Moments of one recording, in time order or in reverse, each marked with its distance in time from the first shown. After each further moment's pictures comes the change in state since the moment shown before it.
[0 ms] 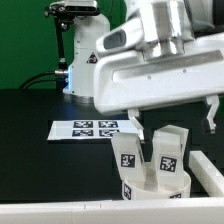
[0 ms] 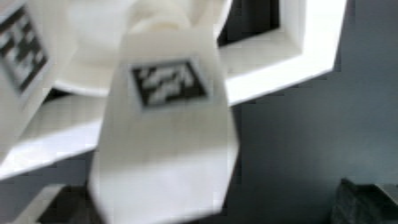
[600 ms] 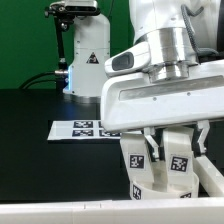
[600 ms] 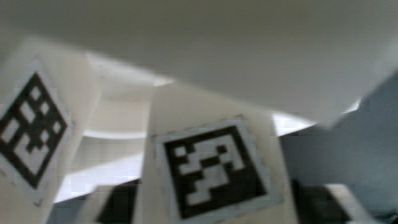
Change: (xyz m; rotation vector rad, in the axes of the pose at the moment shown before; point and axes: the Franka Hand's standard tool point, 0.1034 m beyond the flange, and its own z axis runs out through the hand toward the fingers) arm -0.028 -0.004 0.030 -0.027 0.041 -0.015
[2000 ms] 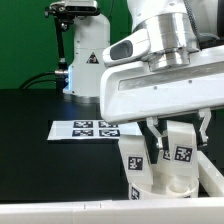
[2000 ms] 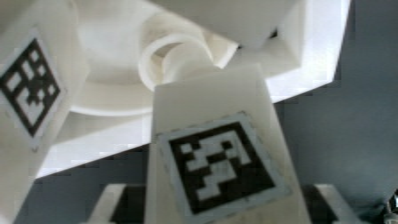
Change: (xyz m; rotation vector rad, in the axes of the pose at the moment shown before) arm 0.014 -0.004 -0.012 0.027 -0.025 0.006
